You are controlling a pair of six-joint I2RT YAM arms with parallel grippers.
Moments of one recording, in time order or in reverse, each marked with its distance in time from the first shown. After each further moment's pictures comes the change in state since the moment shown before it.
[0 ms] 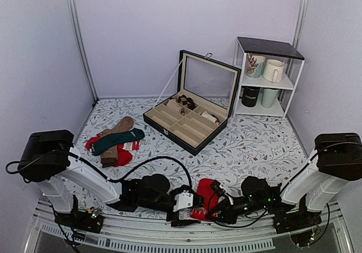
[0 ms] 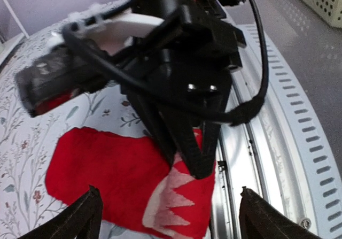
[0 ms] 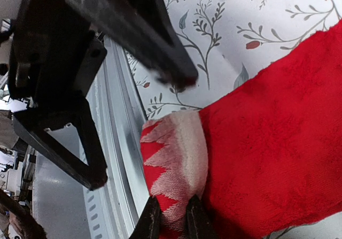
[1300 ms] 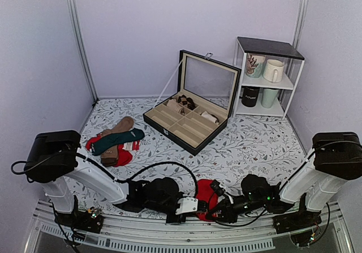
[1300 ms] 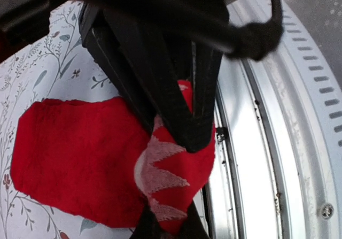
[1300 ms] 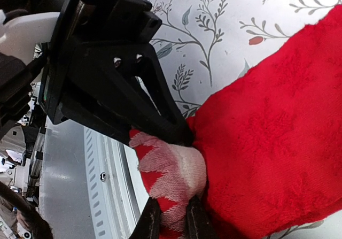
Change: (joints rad) left arm -0.013 0.089 0.083 -0.181 -0.004 0.026; right arm -0.034 0.024 0.005 0.017 -0.062 0.001
